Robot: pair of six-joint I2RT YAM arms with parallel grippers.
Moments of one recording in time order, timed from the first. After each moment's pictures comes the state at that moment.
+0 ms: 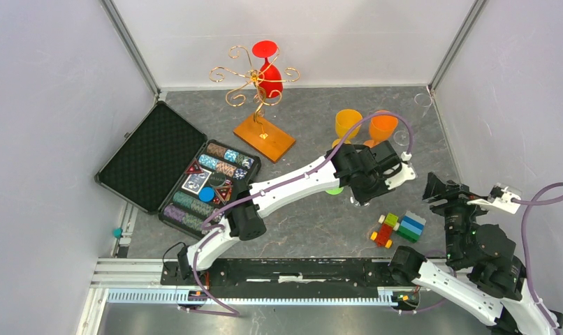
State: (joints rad) left arm -1.22 2.35 2.49 -1.13 0.09 0.12; right arm 1.00 0.08 0.79 -0.63 1.18 0.37
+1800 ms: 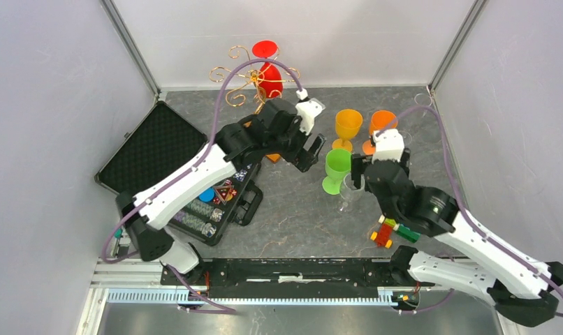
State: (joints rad) left arm -0.89 1.57 1.69 -0.77 0.02 -0.04; right arm 0.97 0.81 1.02 -0.81 0.86 0.41
